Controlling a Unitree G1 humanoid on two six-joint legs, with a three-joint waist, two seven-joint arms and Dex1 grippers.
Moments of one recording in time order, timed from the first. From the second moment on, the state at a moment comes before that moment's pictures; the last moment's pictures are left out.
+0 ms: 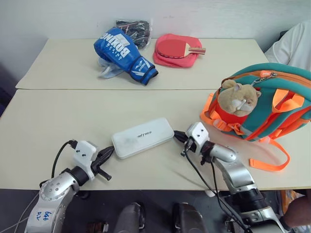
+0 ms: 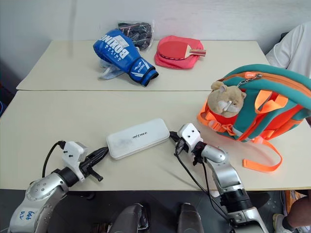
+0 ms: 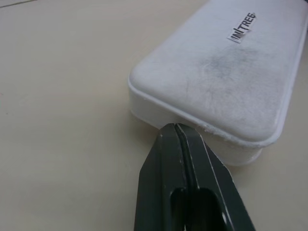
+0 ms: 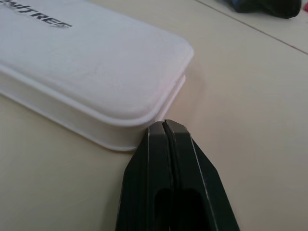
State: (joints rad) left arm 0.20 0.49 0.19 -0.45 -0.33 0.39 -0.48; right arm -0.29 -0.37 0.16 0.02 0.11 0.12 0.71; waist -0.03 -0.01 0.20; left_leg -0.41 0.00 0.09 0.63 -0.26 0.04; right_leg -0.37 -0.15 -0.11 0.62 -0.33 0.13
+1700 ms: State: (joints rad) left arm -0.70 0.63 0.14 0.39 -0.82 1.59 -0.76; right arm -0.35 -0.58 0.25 -0.11 0.06 0.28 0.91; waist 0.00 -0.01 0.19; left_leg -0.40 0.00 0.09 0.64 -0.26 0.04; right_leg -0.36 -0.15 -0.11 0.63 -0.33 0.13
